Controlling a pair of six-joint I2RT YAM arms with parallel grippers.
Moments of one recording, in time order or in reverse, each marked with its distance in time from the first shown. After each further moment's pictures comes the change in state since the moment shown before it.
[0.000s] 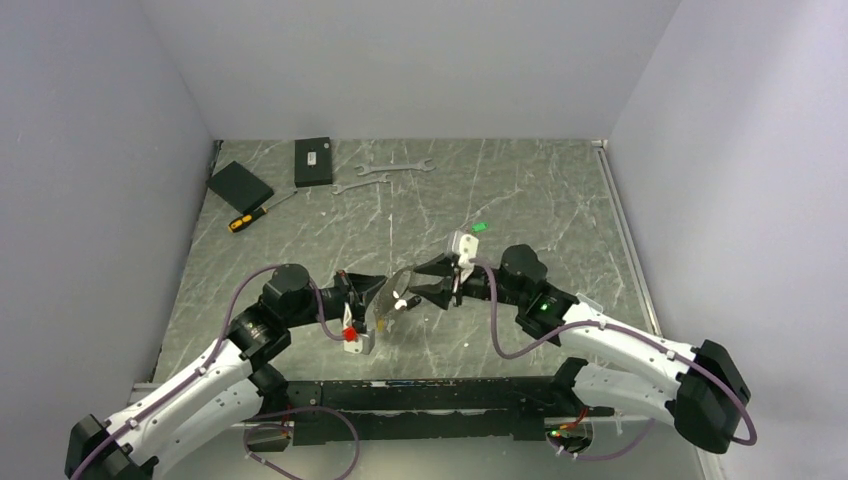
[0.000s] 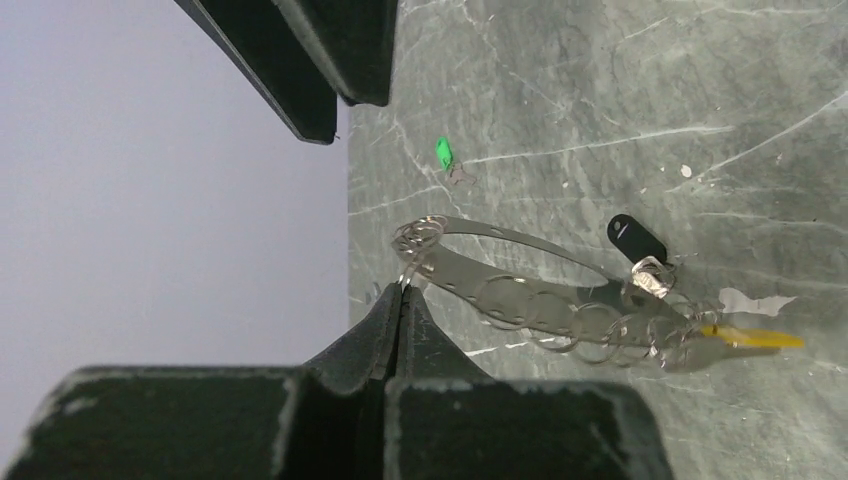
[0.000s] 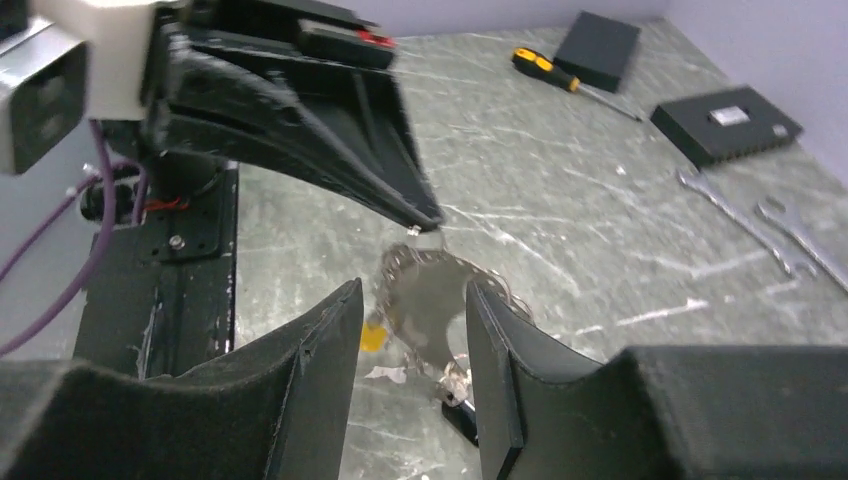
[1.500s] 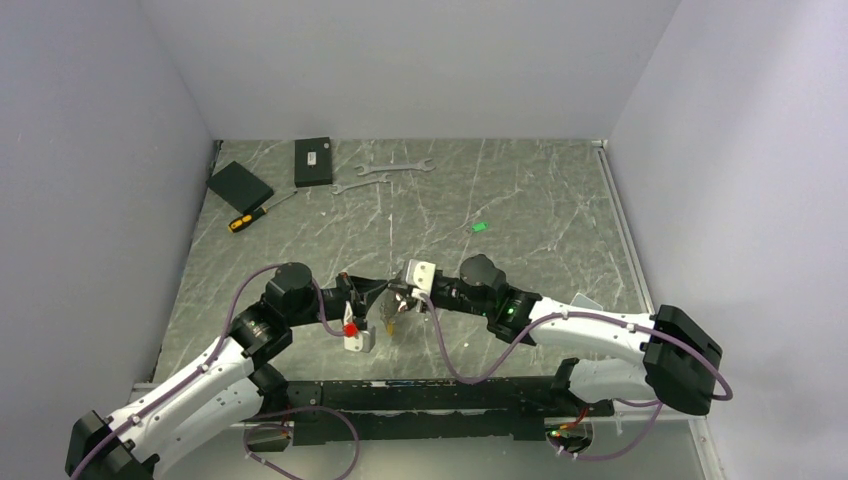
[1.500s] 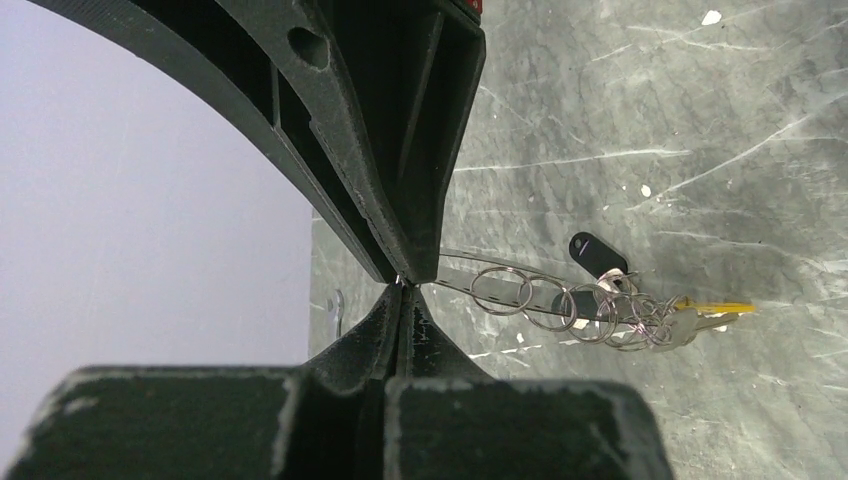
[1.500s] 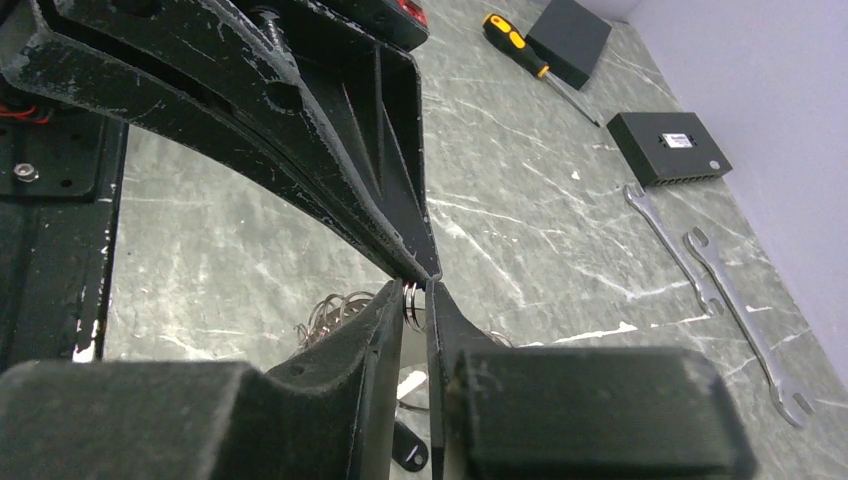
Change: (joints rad) left arm 0.000 0.025 0.005 -0.004 0.036 -0.077; right arm 0.203 0.220 0.052 0.077 0.215 -0.335
